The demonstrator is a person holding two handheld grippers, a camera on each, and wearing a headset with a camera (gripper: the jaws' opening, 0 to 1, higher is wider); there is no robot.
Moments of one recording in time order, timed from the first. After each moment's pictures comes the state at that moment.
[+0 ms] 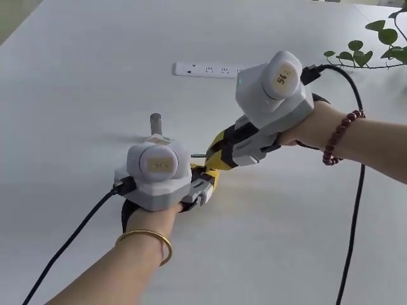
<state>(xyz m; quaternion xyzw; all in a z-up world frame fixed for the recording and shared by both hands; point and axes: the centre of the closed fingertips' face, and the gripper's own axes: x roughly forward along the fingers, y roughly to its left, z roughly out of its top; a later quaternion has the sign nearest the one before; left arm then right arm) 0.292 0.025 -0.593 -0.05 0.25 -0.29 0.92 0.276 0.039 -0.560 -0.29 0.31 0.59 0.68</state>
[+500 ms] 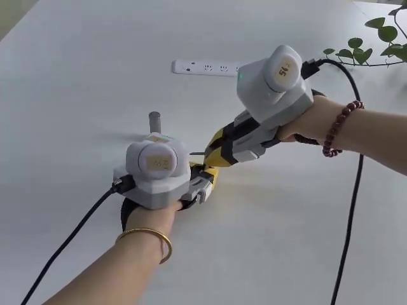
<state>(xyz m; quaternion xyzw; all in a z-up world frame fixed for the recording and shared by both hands) 0.293 0.025 -0.594 -0.05 0.25 -0.29 0.92 0.279 0.039 -0.561 -0.27 0.31 0.61 0.68</state>
